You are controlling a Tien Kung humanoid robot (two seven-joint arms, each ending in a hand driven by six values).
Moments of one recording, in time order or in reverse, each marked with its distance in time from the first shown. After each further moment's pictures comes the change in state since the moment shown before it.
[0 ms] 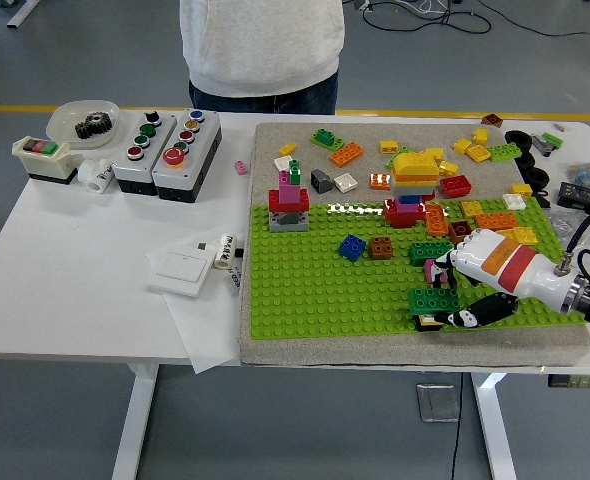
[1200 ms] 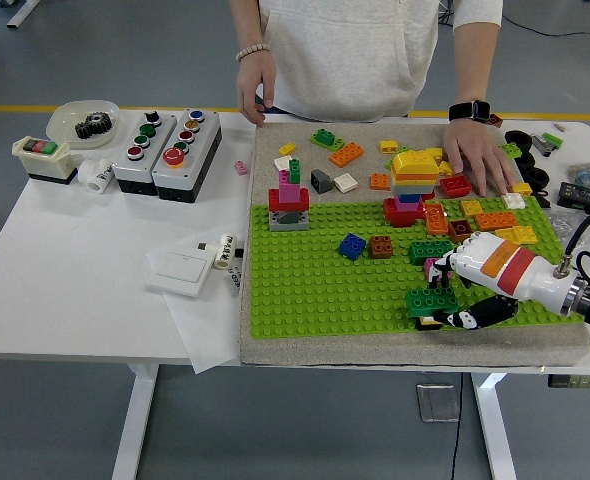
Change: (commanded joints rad) left arm 0.003 -0.001 -0.002 0.000 0.005 0.001 0.001; right arm -0.006 0.001 0.007 0.003 -0.013 0.013 0.007
